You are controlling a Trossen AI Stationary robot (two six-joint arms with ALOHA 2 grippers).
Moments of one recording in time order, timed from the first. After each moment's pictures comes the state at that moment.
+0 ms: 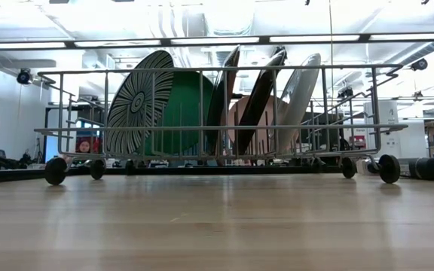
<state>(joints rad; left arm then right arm) -0.68 1.66 1.68 -0.26 -0.63 0.35 0.80 1.21 0.81 0.31 0.82 -0.25</state>
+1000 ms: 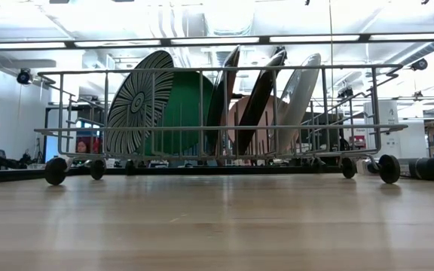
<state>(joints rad) -0.79 1.05 0.94 0.11 -1.24 0.46 0.53 0.87 0.59 0.50 0.57 -0.53</state>
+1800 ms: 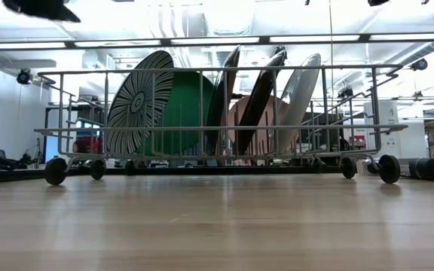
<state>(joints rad) -0.54 0.69 0.86 -0.82 -1.57 -0.24 0.53 0.70 0.41 0.51 0.63 -0.48</state>
